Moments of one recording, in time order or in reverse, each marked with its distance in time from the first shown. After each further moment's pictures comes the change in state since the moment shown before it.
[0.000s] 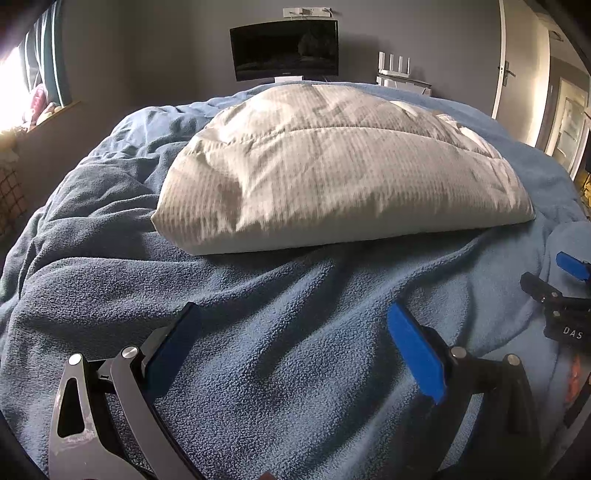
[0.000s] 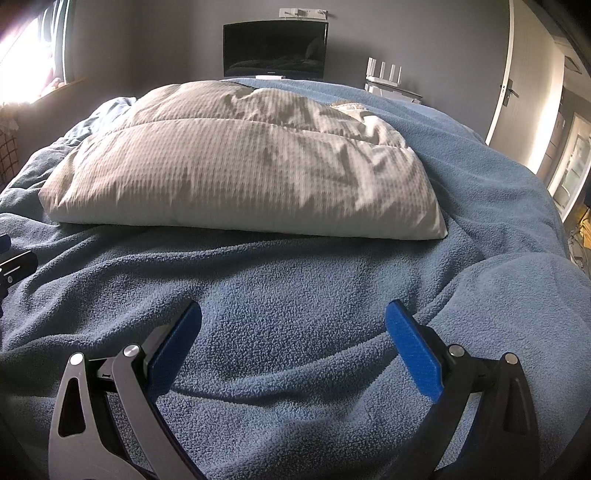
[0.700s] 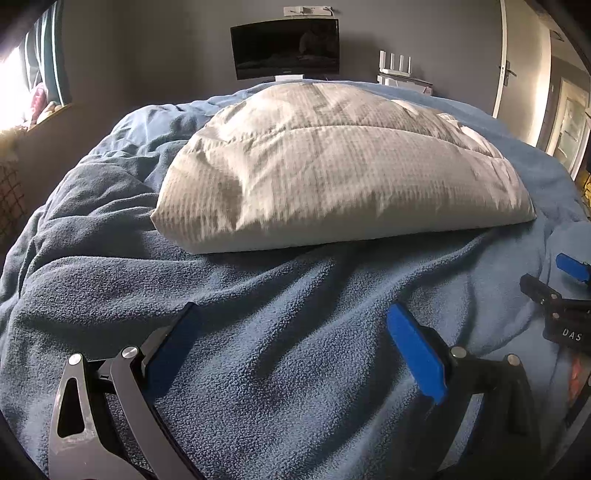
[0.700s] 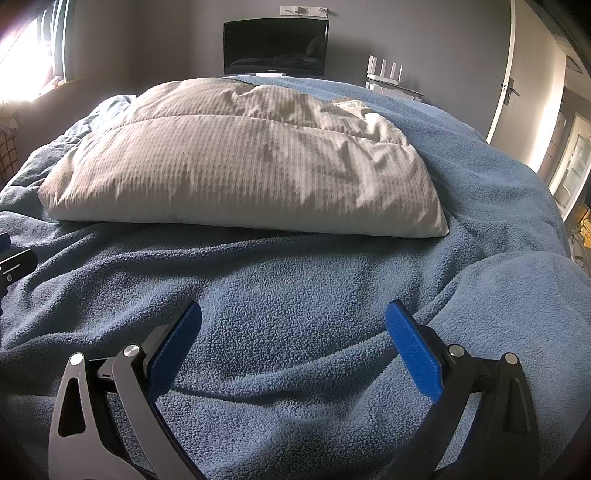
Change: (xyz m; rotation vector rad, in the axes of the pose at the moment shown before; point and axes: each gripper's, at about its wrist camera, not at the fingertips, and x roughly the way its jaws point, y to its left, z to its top) left arm 0.001 0.003 0.002 -0.009 0.005 -0.008; right arm 0.002 0.000 -0.001 -0.004 0.007 0.002
